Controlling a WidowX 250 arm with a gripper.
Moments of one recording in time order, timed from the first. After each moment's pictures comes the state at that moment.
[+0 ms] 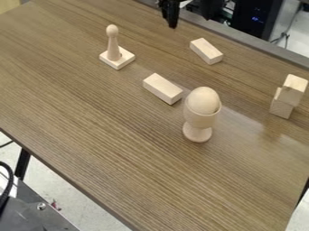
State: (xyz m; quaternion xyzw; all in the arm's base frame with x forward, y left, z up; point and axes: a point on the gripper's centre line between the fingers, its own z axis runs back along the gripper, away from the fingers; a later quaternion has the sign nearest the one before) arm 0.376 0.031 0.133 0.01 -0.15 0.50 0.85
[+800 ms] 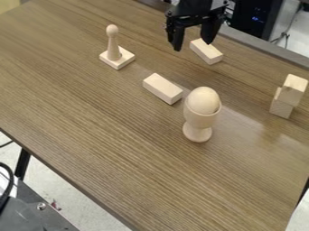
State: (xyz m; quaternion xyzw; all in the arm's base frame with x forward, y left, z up) arm 0.399 0.030 0.083 0.02 -0.12 0.51 0.85
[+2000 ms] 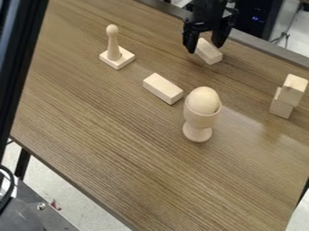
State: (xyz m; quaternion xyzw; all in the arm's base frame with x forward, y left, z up) arm 0.451 0.030 0.052 0.03 -0.10 0.50 0.86
